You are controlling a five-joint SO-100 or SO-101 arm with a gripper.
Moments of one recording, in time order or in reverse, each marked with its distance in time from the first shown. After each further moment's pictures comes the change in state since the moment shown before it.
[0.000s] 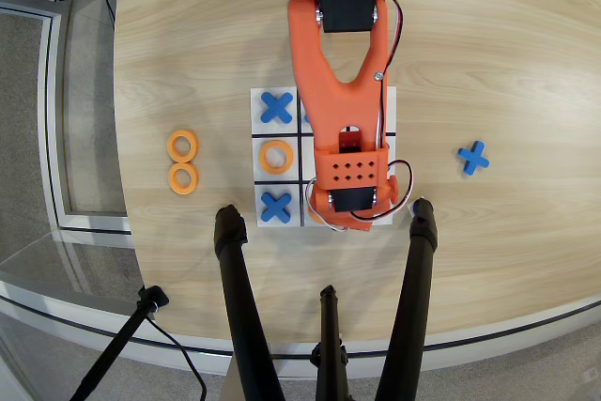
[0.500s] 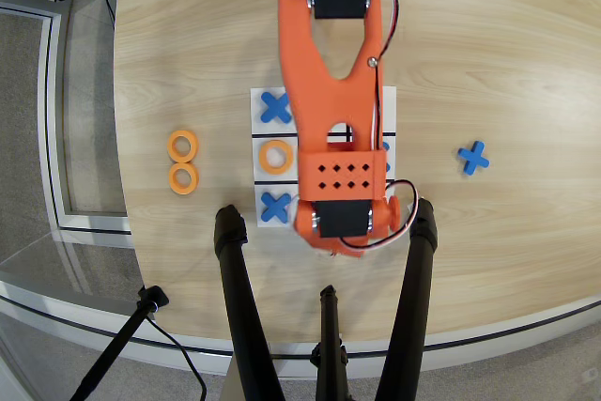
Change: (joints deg) arm 3.0 6.5 -14.9 18.0 0.0
